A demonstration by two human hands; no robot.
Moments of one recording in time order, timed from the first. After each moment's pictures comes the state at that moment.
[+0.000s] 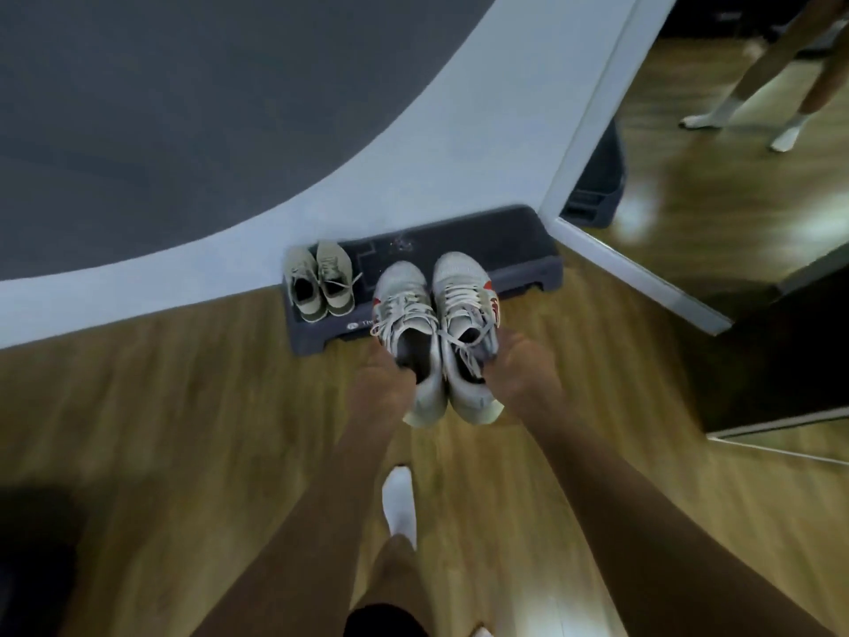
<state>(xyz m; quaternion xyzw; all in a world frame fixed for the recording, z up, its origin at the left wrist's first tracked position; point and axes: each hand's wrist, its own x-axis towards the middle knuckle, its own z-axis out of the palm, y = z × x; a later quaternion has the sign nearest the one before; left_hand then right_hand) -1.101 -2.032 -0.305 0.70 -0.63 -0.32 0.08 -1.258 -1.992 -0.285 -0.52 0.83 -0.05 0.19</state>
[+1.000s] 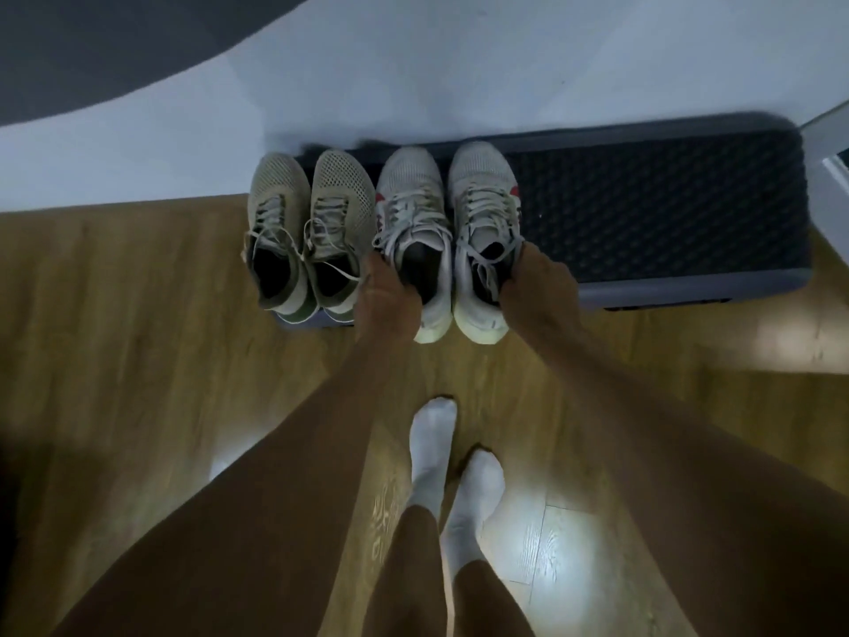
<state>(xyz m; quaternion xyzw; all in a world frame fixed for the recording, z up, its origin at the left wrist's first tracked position) -1.149 -2.459 -0.670 0.79 -0.46 -0.39 0.09 -1.306 -2.458 -0.667 -0.54 0.79 -0.02 0.29</state>
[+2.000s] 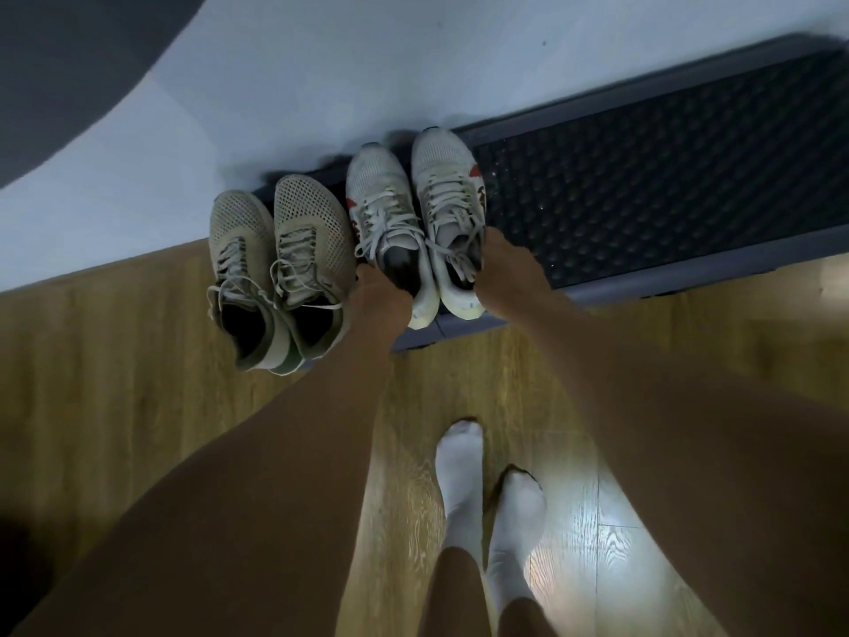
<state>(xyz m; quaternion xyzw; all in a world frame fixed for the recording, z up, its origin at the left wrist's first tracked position) -1.156 -2.527 -0.757 0.79 -0.45 -0.41 -0.07 -1.305 -2.514 -0.756 -0.51 0.75 -0.01 0.41</state>
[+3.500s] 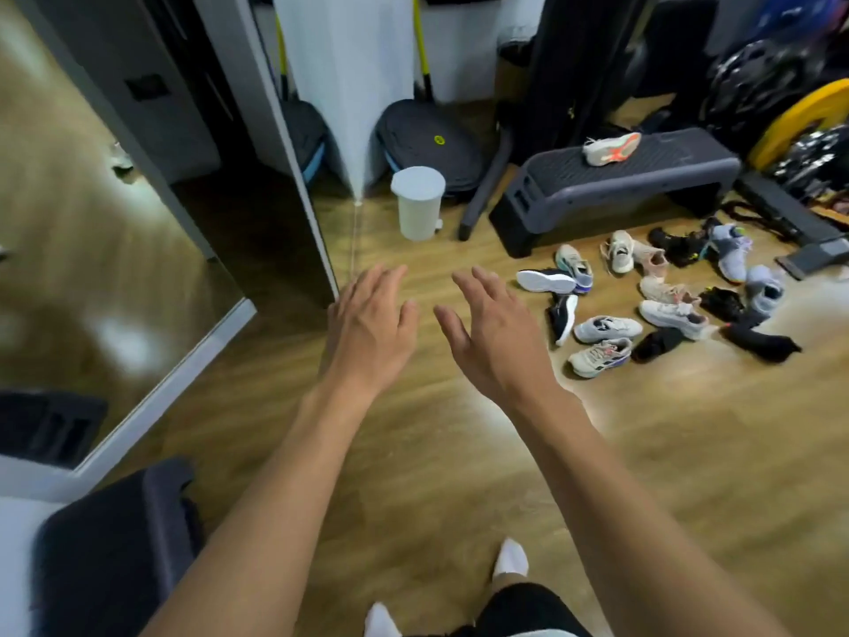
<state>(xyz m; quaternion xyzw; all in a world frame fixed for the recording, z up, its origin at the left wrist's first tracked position) -1.418 -1.929 -0.136 -0.27 -0.92 -0.27 -0.04 -1.340 -1.807 -0.144 0.21 0.95 -0.21 -0.09</state>
